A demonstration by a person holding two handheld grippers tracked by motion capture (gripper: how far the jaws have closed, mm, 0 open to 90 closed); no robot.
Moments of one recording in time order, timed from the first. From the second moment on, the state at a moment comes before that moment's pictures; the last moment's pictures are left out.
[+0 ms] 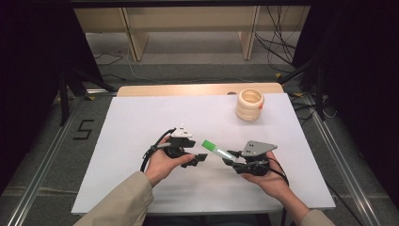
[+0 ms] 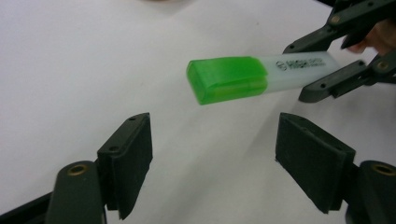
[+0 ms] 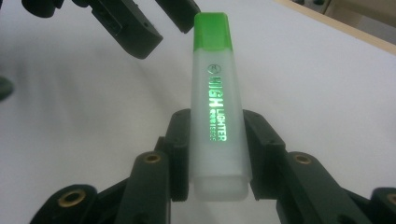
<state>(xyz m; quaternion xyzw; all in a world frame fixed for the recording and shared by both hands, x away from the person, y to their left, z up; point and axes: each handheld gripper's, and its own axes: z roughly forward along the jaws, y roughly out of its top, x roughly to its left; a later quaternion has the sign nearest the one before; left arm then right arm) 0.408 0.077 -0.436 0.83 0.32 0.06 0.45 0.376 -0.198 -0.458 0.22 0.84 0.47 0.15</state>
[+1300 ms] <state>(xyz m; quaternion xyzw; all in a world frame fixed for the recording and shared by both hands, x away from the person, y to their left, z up) 0.416 0.047 -0.443 0.76 0.40 -0.01 0.51 0.376 -0.197 -0.457 0.23 0.83 0.48 0.16</state>
